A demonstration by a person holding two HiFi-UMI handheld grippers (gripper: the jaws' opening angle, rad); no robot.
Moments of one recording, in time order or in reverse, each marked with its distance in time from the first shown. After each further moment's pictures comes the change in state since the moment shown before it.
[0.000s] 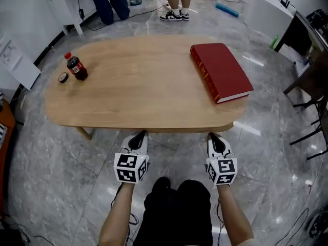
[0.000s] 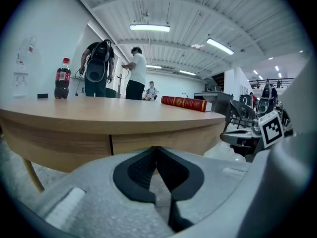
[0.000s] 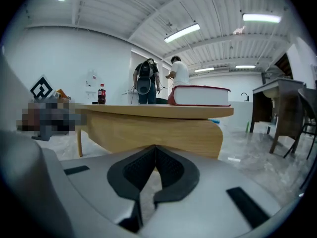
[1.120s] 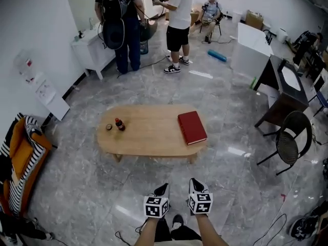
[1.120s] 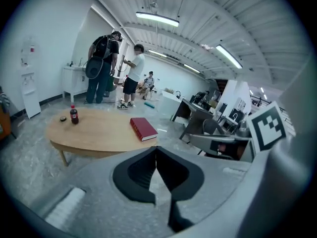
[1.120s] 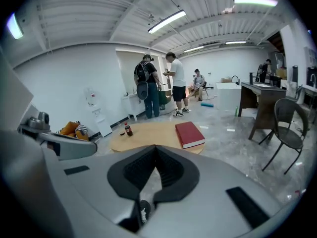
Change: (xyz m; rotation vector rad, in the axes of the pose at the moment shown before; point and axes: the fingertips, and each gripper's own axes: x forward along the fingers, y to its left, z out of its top) left arm -0.329 -0.242 0.305 -0.208 0.246 -0.068; right arm -0.330 0.075 0.356 0.255 0.273 0.030
